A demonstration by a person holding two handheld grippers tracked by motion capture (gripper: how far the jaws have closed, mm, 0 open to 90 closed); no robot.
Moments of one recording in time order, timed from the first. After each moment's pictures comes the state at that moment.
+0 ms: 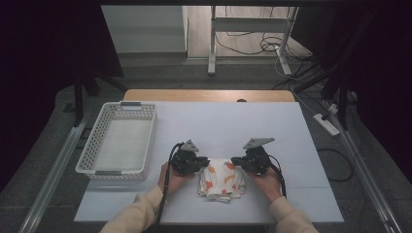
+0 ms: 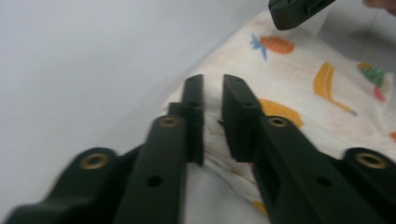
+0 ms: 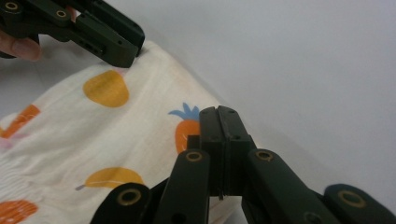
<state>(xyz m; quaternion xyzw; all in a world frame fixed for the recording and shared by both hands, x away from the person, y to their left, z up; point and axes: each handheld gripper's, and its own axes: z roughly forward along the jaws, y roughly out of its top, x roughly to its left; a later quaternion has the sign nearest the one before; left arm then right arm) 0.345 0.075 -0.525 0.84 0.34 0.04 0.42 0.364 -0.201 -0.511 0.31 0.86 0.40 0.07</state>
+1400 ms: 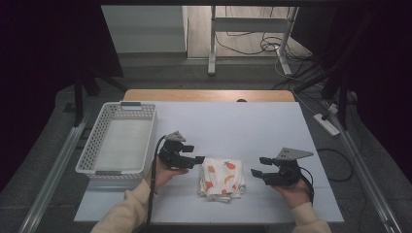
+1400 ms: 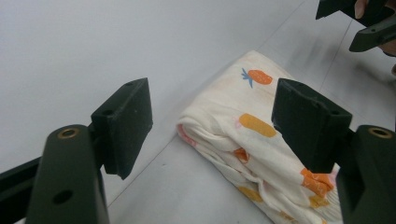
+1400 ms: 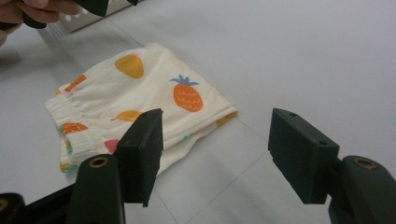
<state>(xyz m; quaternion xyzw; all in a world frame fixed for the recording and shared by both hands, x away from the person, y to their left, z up) 0.347 0.107 -0.498 0.82 0.36 0.01 0.45 0.322 -0.277 -0.493 0.30 0.83 0.46 0.10</state>
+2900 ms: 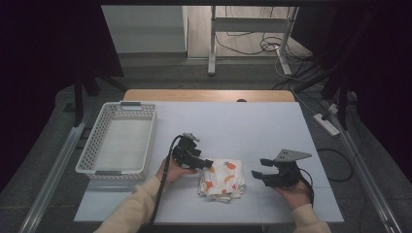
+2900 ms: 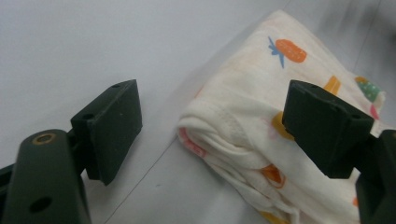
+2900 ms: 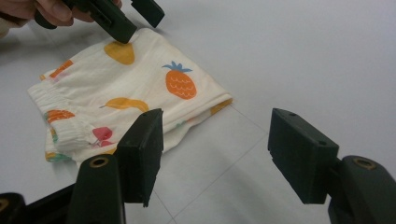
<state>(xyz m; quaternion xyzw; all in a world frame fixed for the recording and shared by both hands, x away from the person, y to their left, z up) 0.379 0.075 -0.527 0.85 0.37 -0.05 0.38 0.321 -0.278 -0.499 0.30 0.83 0.45 0.11</state>
